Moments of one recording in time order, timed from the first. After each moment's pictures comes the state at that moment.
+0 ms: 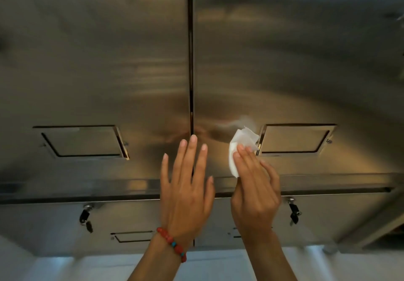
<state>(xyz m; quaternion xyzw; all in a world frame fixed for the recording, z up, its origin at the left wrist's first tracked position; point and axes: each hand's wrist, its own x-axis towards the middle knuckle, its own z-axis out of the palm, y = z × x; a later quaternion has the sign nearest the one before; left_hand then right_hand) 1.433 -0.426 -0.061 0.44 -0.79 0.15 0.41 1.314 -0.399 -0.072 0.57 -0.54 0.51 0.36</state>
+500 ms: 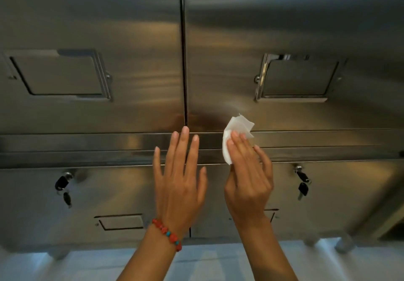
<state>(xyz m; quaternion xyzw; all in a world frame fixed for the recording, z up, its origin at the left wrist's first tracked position) 1.434 -0.418 -0.171 0.43 -0.75 0.22 0.45 1.316 -0.393 -0.172 0.55 -0.51 0.52 0.40</state>
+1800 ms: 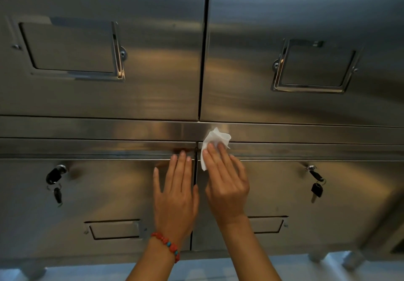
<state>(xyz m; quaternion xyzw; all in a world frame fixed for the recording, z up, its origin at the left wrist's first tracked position) 1.451 -0.450 -0.256 0.47 -0.76 0.22 0.40 1.344 -0.441 -0.233 0.58 -0.49 0.46 0.46</state>
